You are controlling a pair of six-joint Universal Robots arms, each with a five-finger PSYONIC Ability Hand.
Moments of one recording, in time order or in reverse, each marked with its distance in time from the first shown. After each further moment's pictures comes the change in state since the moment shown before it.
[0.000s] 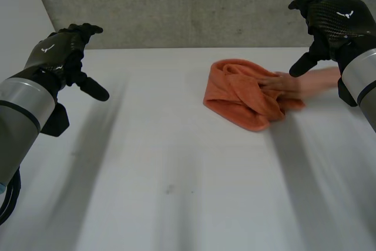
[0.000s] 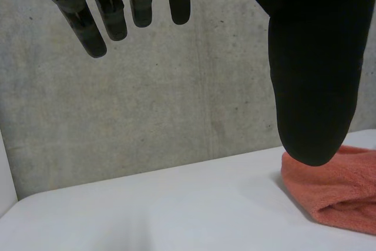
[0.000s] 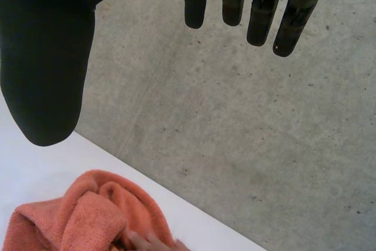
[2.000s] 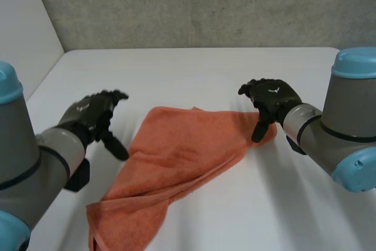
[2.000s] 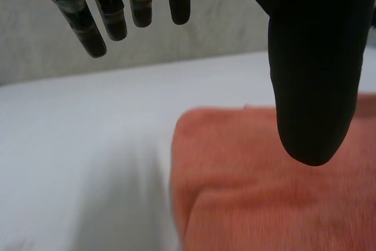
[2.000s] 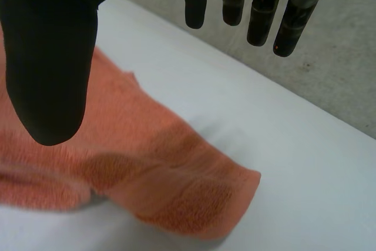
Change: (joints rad) left arm -0.154 -0.101 -0.062 -0.197 -0.150 -0.018; right arm 0.107 0.376 -0.092 0.159 -0.055 -0.110; left_hand 0.000 0.000 0.000 0.000 0.000; right_hand -0.002 -0.004 -0.001 -0.001 0.002
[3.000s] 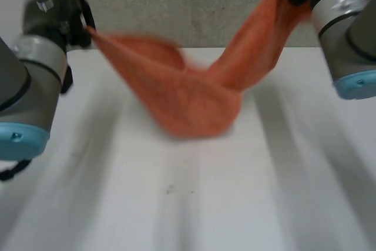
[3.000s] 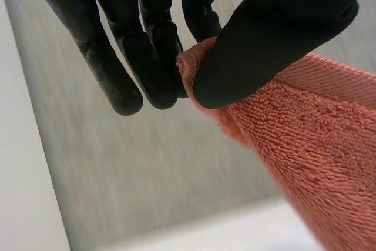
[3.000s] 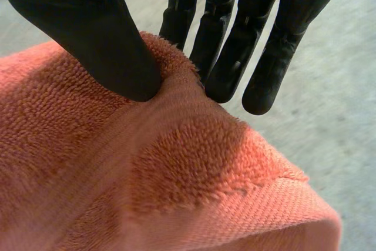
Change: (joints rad) left arm 0.063 -0.089 0.323 0.200 -0.068 0.130; right arm -0.028 0.061 -0.482 -0.233 0.102 -0.129; left_hand 0.995 1.050 1.045 1.047 1.002; right_hand 0.763 0.962 0.967 0.958 0.900
